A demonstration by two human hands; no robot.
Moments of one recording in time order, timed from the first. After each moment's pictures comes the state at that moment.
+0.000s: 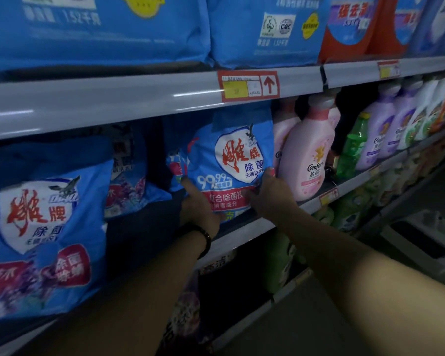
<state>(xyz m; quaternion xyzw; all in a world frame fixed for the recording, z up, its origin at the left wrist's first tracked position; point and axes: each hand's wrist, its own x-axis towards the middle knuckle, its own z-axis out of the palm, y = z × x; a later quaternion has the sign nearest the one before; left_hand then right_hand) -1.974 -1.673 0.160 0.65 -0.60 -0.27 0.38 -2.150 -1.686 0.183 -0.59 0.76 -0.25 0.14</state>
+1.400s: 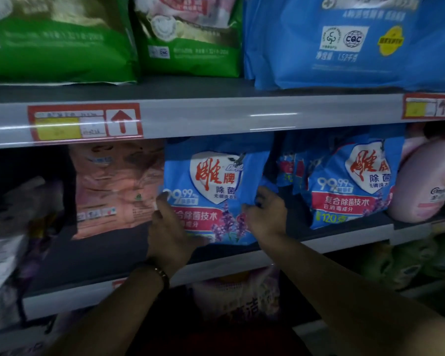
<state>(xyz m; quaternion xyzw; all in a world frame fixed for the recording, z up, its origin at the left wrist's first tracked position) -1.659 -1.527 0.166 0.72 -0.52 -0.18 0.43 -1.854 -1.608 0.177 -0.55 0.59 -0.48 0.33</state>
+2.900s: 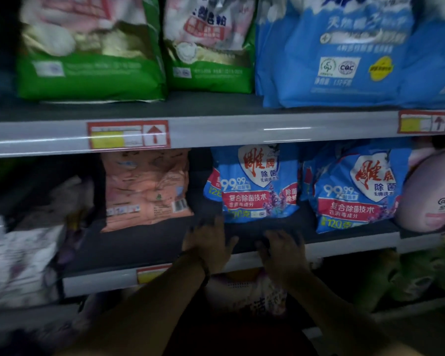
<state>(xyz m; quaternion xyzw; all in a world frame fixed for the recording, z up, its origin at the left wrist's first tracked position) -1.701 -1.522 0.171 0.73 -0.68 -0.06 0.09 -1.902 -1.548 0.131 -0.77 0.61 -0.17 0.06</state>
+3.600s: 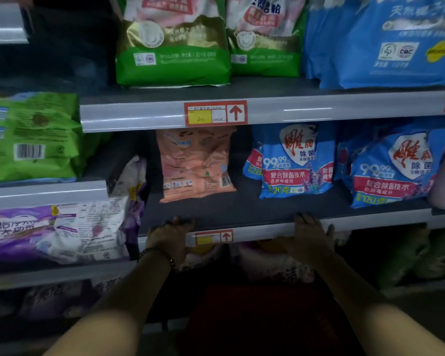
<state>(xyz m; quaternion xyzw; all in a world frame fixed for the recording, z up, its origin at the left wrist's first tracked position) -1.529 -1.392 0.176 0.77 -0.63 -0.05 -0.11 -1.851 -1.489 0.153 -0.74 0.67 -0.02 0.10</state>
